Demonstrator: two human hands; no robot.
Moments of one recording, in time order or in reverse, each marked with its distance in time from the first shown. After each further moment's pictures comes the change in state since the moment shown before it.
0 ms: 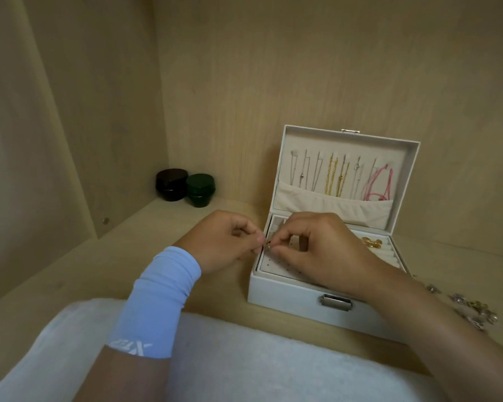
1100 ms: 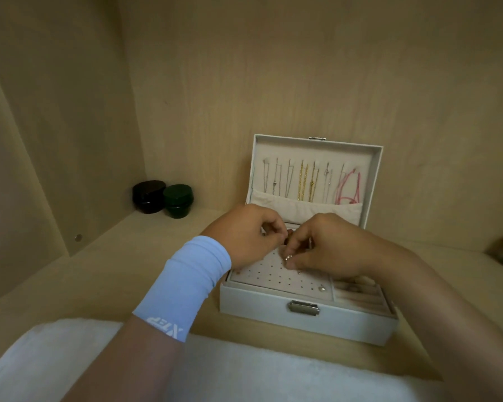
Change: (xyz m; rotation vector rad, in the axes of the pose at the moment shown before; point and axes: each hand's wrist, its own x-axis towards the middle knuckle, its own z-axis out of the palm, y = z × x) left_hand 0.036 0.053 0.042 0.344 -0.040 0.185; right_hand -0.007 0.034 -0.051 -0.054 -0.312 0.294
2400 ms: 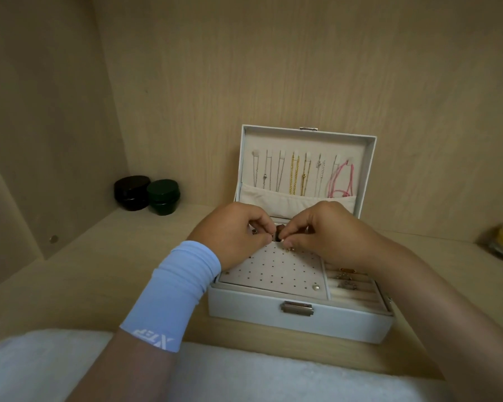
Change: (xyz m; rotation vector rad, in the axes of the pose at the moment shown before) left_hand 0.007 -0.014 0.010 -0.049 0.056 -0.055; right_hand 0.006 0.014 0.001 0.108 0.162 0.025
